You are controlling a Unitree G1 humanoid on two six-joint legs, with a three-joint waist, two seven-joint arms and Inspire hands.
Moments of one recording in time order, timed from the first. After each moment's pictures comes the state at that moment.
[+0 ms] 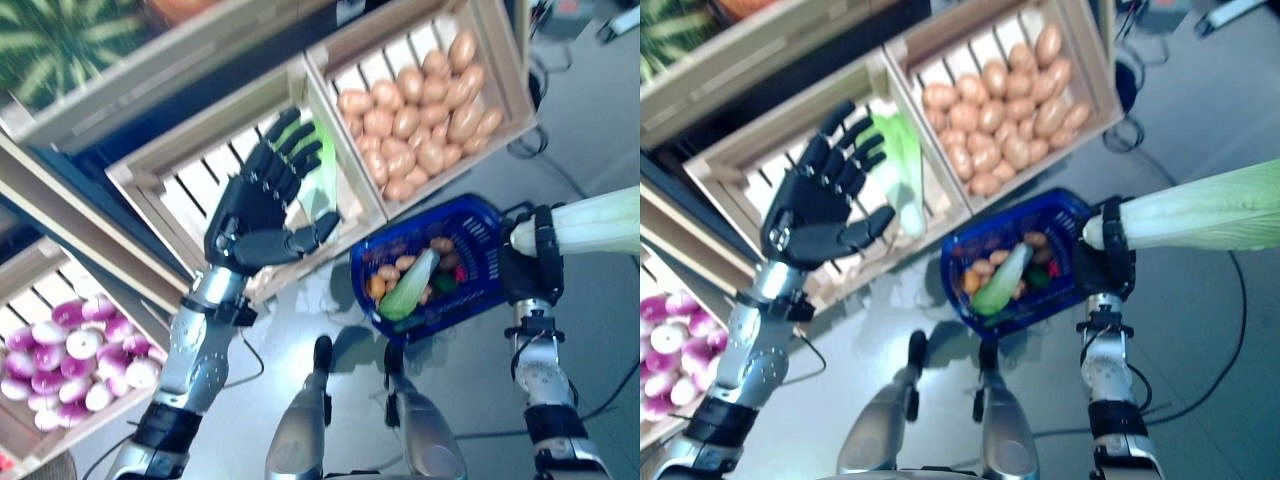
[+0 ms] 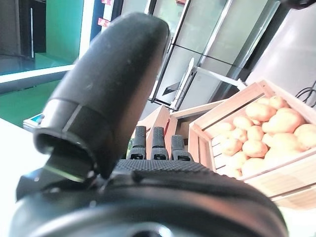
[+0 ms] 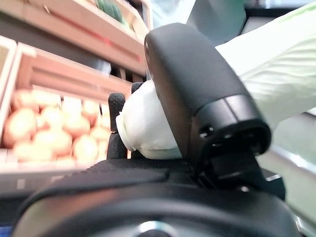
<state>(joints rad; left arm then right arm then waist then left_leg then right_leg) -0.29 0.48 -0.15 -0.06 -0.82 -0.41 -0.31 -0.33 -0.34 -0.10 0.52 1.62 -0.23 0.43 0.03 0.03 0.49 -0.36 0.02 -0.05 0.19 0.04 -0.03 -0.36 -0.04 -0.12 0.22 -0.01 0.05</state>
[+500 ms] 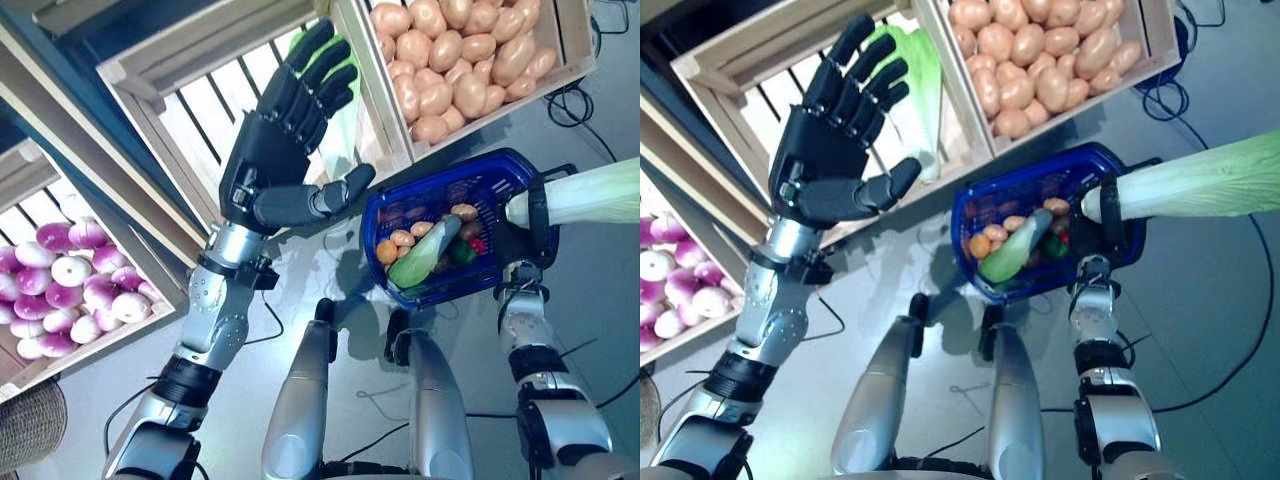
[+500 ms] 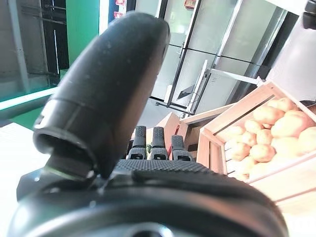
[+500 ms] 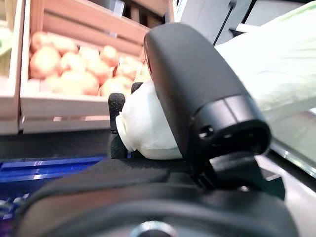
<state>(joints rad) -0.48 0.46 -0.23 -0.03 -0.78 -0.46 -0.26 -0.64 -0.34 -0.07 0.84 1.64 -0.22 0.23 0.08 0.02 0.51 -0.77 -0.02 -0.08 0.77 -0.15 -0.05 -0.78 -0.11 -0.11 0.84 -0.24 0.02</state>
